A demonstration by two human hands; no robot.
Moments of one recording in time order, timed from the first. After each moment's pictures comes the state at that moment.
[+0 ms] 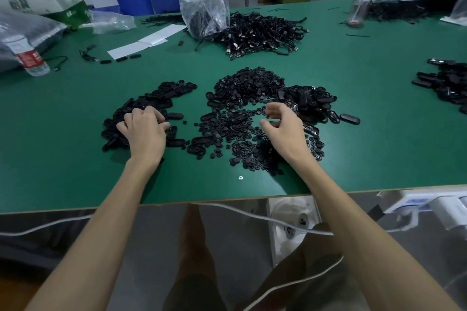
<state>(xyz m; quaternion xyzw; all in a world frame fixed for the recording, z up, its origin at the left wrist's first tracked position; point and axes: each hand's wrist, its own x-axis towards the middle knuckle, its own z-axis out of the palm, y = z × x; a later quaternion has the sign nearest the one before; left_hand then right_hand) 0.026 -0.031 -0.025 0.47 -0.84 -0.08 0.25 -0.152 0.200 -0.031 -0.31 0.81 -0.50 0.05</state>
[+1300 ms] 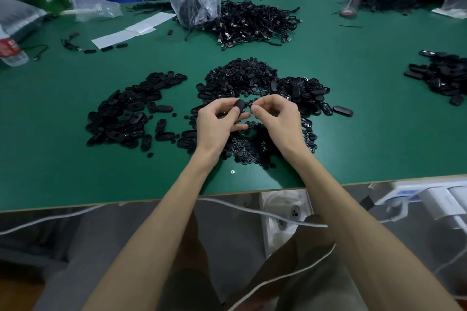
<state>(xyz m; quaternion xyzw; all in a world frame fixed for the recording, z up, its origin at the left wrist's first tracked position) -0.055 0.084 -0.037 0.20 -0.66 -0.64 0.33 -0.150 0.206 -0.029 -0.31 0.72 -0.61 0.04</state>
